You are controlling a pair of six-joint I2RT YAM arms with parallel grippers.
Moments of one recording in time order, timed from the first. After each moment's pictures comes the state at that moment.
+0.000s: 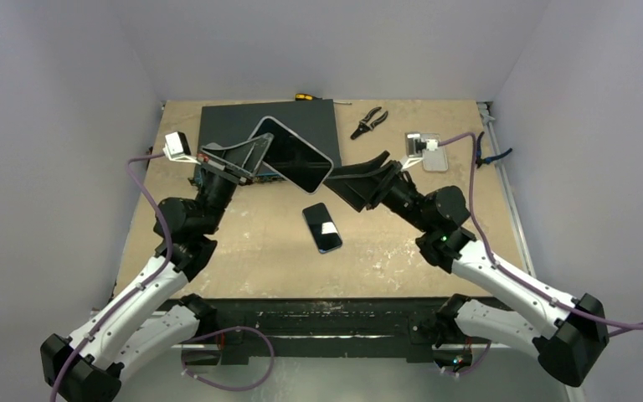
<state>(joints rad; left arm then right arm) -0.56 0.81 0.71 0.65 -0.05 -1.23 0.74 0.96 0.73 0.66 -0.26 0.97</state>
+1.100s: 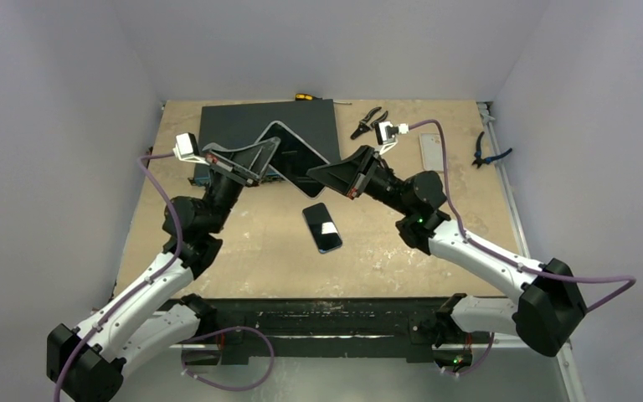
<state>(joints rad) -0.56 0.86 0.66 0.73 -0.01 -1.25 0.73 1.22 0.81 0.87 -0.42 1.24</state>
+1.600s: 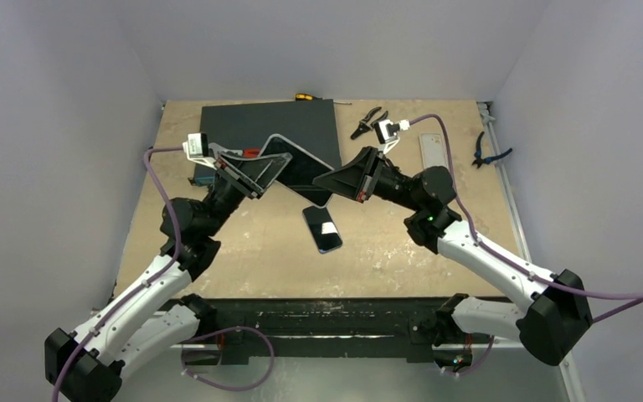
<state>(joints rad) -0.56 0.83 0.66 0.69 0.17 -1.20 0.68 1.16 0.84 0.77 -0.59 1.28</state>
